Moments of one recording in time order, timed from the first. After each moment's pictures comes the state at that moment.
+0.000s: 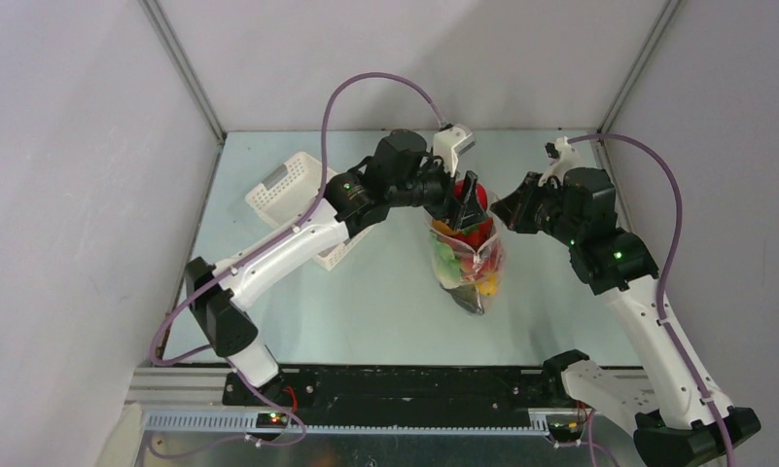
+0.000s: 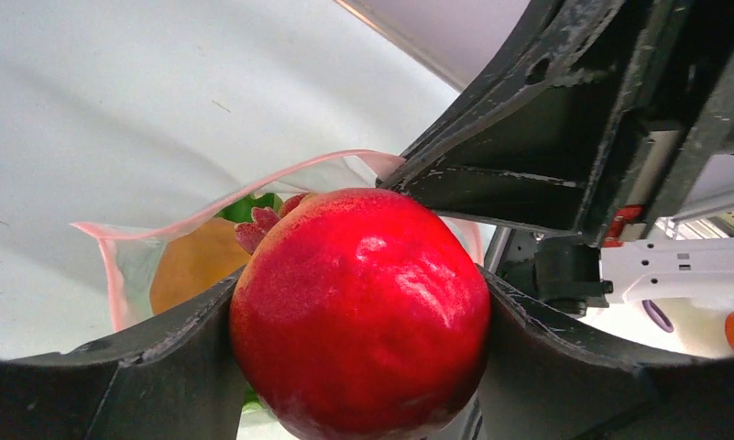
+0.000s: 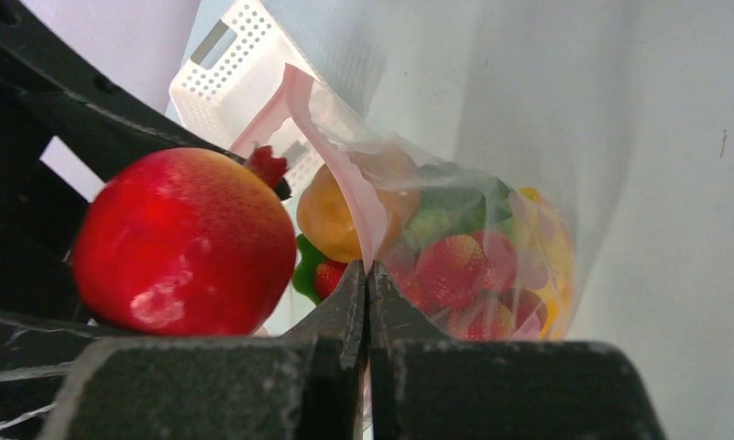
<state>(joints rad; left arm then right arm) -0.88 1.63 1.69 -0.43 0.33 -0.25 0.35 0.95 1.17 -0.59 -0.17 0.48</state>
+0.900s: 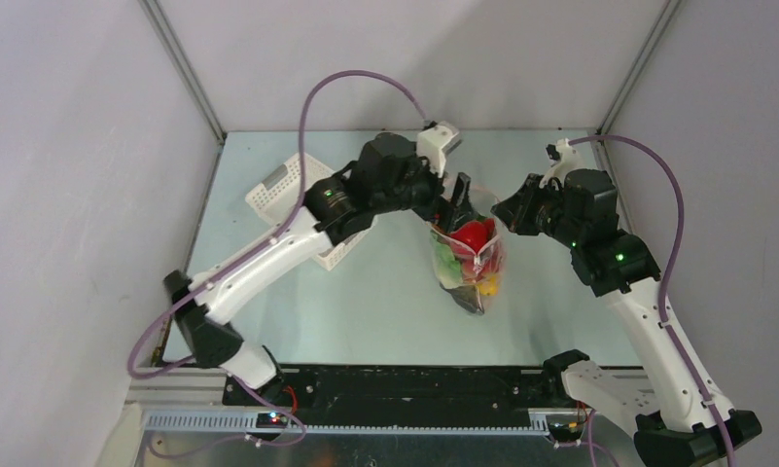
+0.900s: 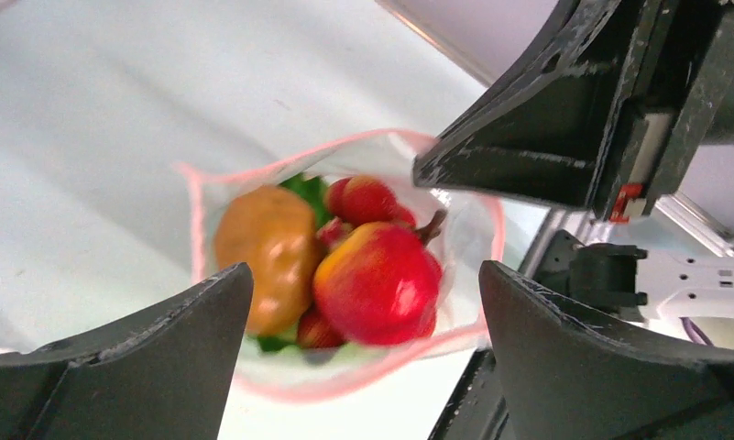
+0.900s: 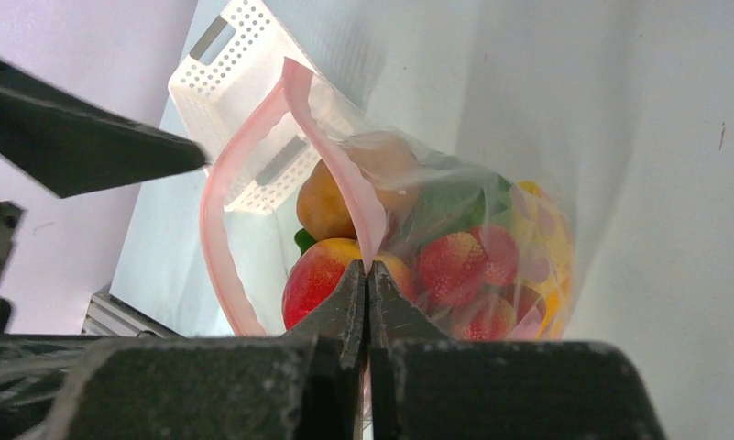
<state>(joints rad) -0.91 1.59 1.71 -0.50 0.19 -0.22 0.35 0.94 1.17 -0.61 -0.17 0.48</state>
